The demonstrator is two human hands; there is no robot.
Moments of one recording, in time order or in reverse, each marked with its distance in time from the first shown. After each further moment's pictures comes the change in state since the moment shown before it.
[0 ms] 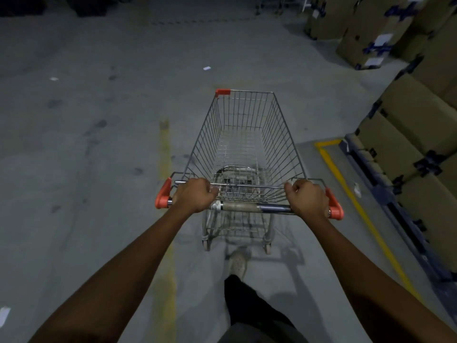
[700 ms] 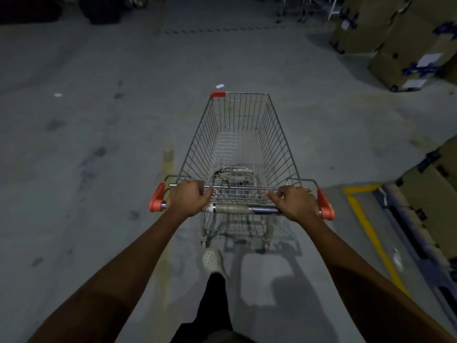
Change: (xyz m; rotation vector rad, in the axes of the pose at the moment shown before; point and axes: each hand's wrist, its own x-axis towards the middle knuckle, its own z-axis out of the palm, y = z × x) left_hand 0.427 -0.065 -0.085 -0.057 0.173 -0.042; right_hand 0.425 -0.183 0.065 -0.083 -0.271 -0.353
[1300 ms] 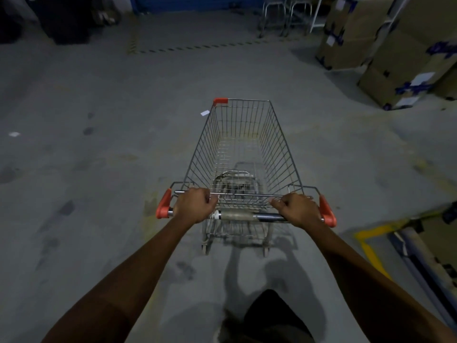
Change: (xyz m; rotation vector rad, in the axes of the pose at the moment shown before) left_hand 0.449 -0.027 0.007 0.003 -0.042 0.092; right_hand 0.423 -0.001 -0.048 0.012 0.000 0.085
